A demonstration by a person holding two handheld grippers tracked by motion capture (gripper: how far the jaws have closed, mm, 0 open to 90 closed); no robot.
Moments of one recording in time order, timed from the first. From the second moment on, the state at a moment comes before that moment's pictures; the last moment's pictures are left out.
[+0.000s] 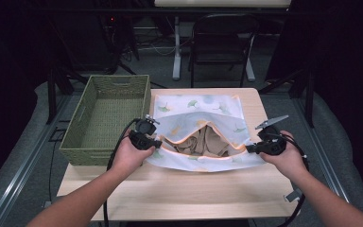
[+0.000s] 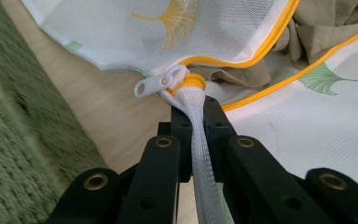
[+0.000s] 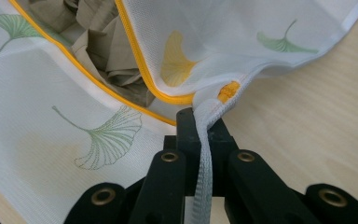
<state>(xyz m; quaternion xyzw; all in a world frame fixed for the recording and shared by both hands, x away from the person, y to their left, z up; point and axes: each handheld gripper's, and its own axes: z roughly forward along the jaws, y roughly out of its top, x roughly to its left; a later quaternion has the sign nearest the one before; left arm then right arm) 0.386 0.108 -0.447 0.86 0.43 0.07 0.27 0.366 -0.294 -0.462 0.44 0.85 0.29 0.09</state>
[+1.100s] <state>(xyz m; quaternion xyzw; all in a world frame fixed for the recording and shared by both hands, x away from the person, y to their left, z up) 0.443 0.110 -0.390 0.84 0.50 0.07 0.20 0.417 -0.265 -0.396 0.49 0.83 0.23 0.12</state>
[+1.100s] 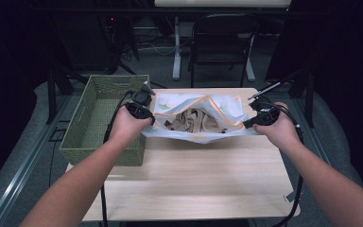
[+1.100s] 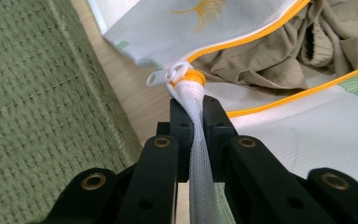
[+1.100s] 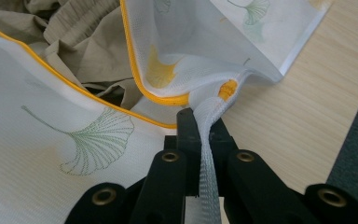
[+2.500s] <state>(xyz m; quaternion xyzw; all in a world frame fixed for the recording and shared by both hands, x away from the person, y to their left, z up) 0.489 0.115 -0.352 0.79 0.57 0.09 0.20 0.470 -0.244 -0.344 0.55 0.80 0.17 0.16</state>
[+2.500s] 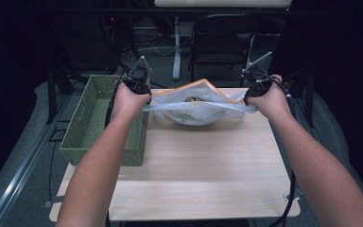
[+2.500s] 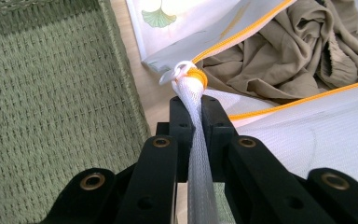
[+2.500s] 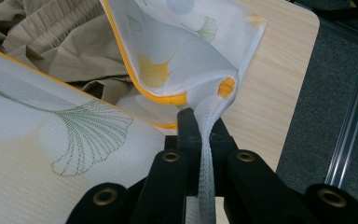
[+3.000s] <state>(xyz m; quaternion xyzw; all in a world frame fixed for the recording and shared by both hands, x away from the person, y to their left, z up) 0.501 0.125 -0.322 0.78 0.57 0.10 0.22 0.479 -0.252 -0.324 0.56 0.79 0.19 0.16</state>
